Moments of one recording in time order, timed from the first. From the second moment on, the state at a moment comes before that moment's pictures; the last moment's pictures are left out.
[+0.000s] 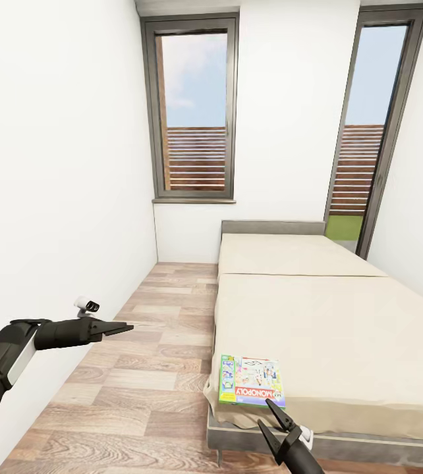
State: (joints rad) left arm -0.67 0.44 -0.06 -0.95 0.34 0.87 -1.57; right arm -0.25 0.00 -0.22 -0.45 -0.89 0.49 1.13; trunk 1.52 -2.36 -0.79
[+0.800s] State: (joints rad) left arm -0.67 0.44 -0.06 -0.95 0.34 0.87 -1.57; right arm -0.25 0.00 -0.23 -0.45 -0.89 0.47 1.13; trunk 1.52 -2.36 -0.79
